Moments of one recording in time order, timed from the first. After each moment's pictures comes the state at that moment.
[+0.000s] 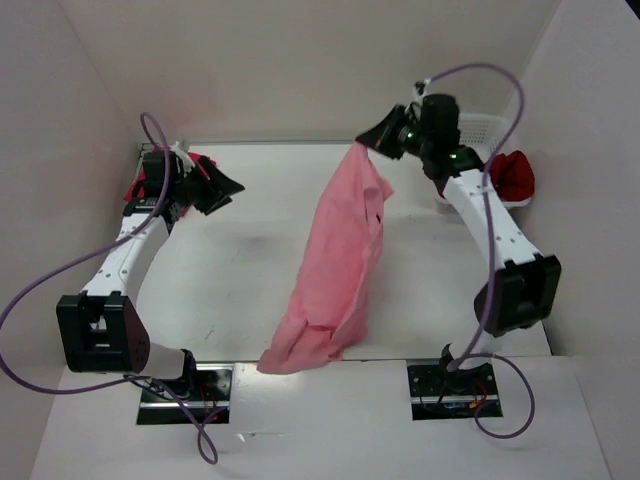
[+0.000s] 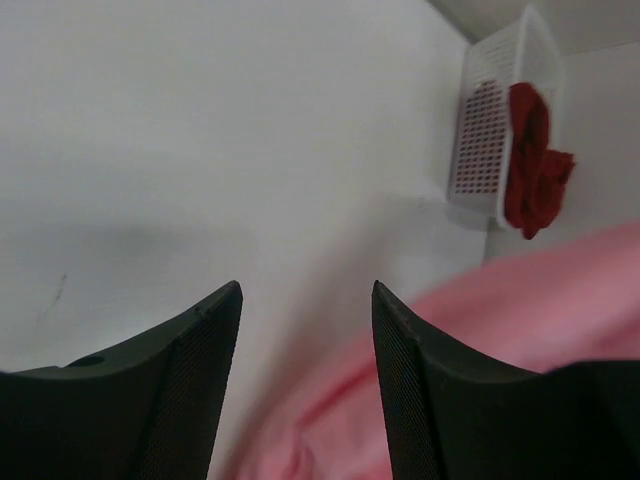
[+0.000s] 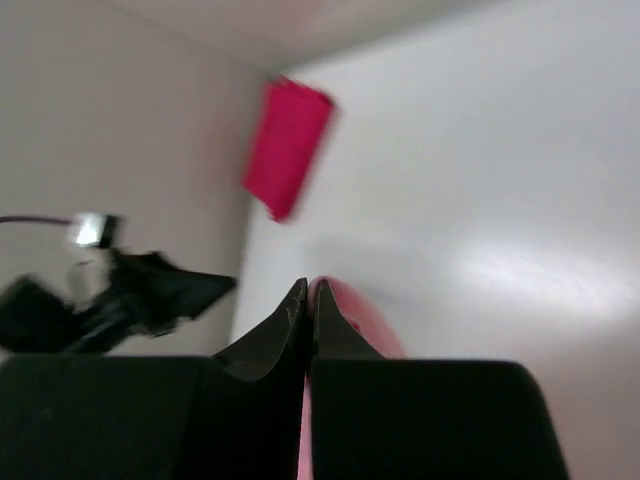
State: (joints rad) left arm 0.03 1.41 1.18 -0.30 0.47 -0.74; right arm 0.24 1.56 1.69 -0.28 -0.42 0.77
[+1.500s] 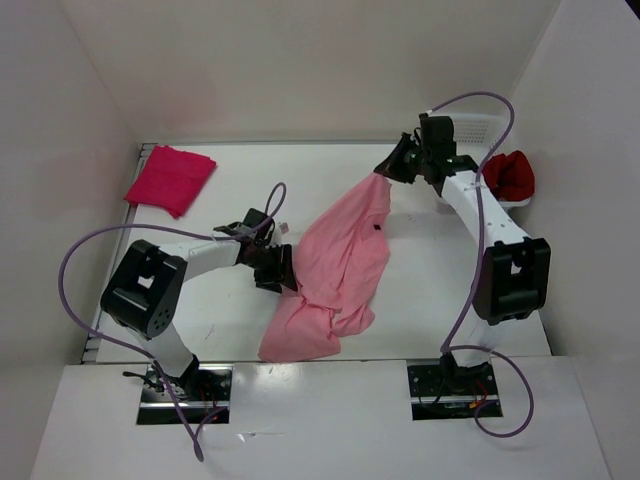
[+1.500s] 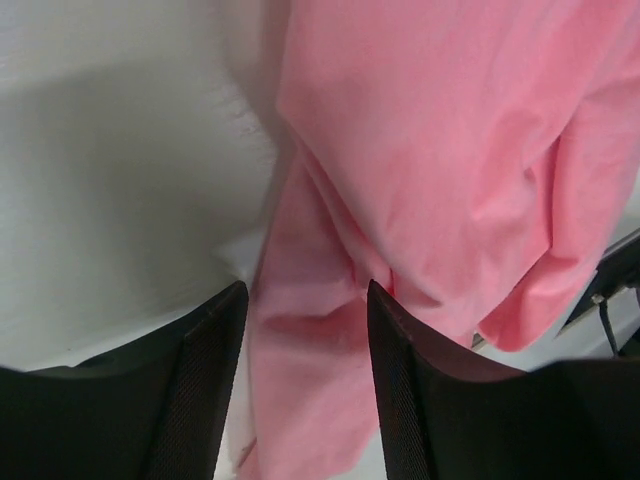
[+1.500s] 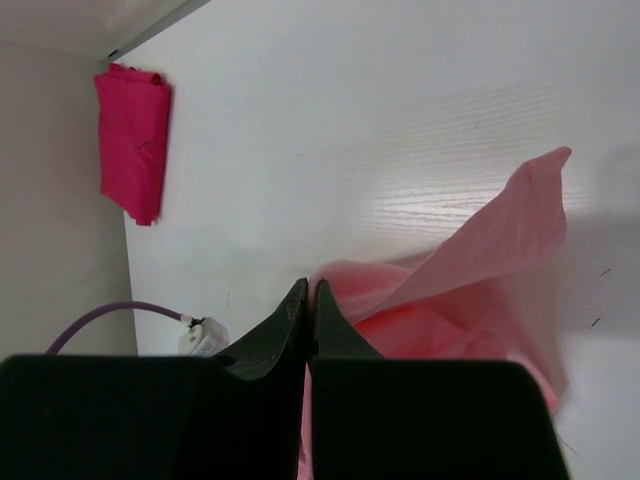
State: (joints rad) left arm -0.44 1.68 0.91 -0.41 0.42 -0.48; right arm 0.16 1.70 1.50 -0.41 -0.30 0.67
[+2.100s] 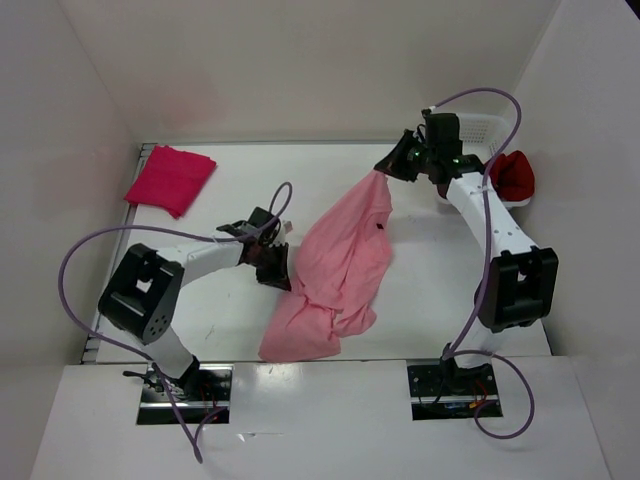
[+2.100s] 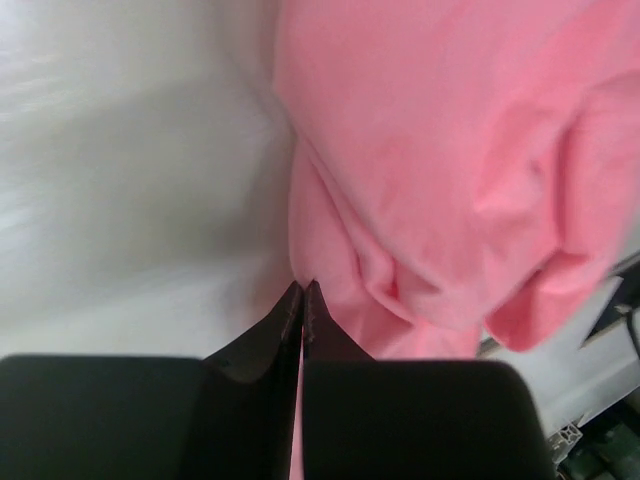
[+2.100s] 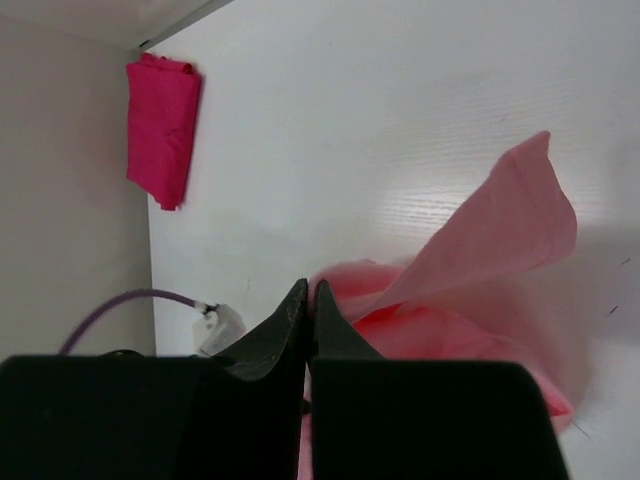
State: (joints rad) left arm -0.49 1.67 0.92 -0.42 0.35 -0.48; right arm 0.16 1.64 1.50 -0.42 -0.33 0.67
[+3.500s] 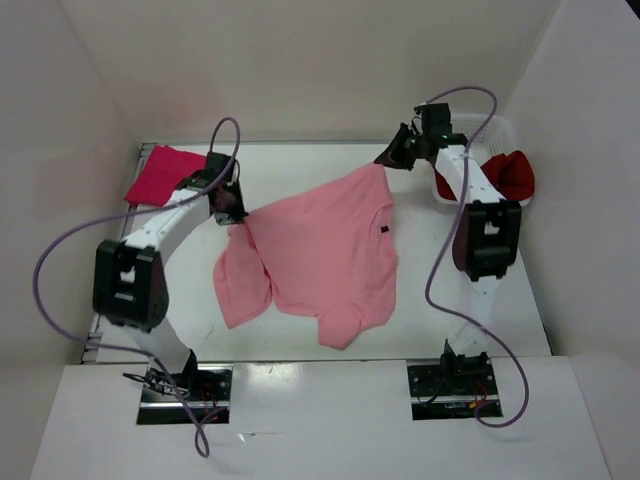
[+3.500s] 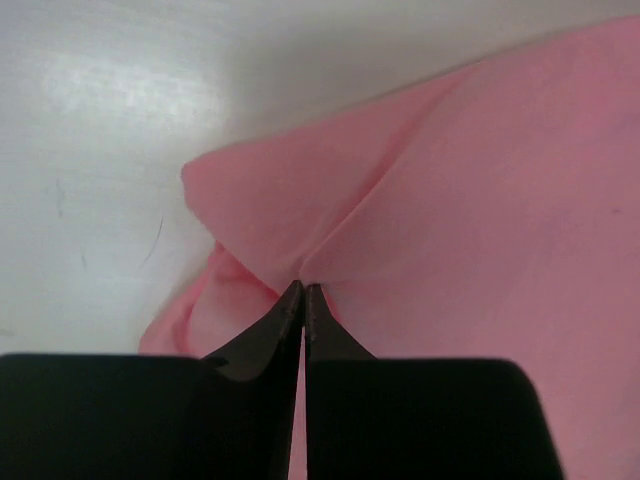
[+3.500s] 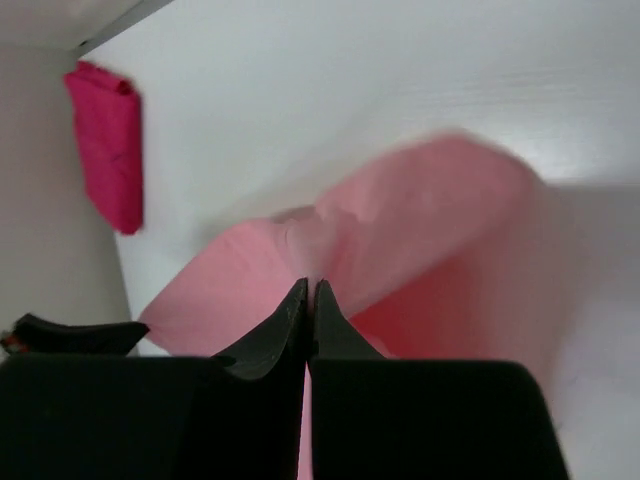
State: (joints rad) left arm -0.19 1.61 1.27 -0.62 -0.04 -0.42; right arm 0.08 2.00 1.81 -0.47 -0.49 0.60
